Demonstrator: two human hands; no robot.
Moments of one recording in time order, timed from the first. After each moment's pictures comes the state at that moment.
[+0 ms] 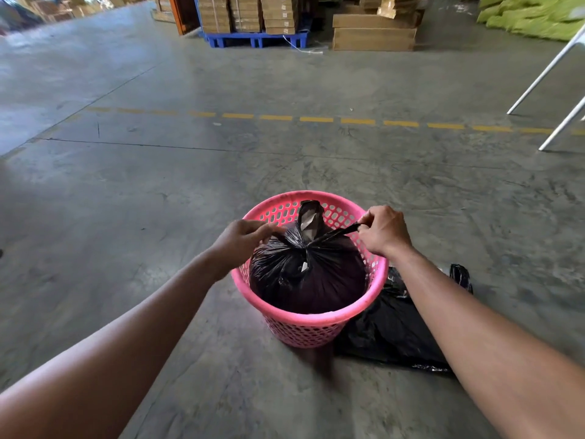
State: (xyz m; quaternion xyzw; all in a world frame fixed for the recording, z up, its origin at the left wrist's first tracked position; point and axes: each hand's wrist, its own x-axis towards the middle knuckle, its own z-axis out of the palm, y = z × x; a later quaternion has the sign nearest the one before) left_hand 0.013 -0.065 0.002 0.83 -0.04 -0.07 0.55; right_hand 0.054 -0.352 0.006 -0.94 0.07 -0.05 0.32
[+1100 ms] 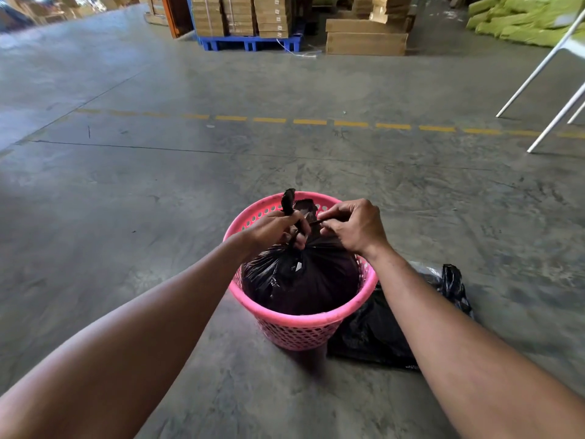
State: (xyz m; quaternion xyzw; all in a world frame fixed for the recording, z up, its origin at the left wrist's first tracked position) left_hand 0.044 -0.130 0.016 0.74 -0.06 -0.21 0.64; right_hand 0.045 -0.325 0.016 -0.86 -0.05 -0.06 0.50
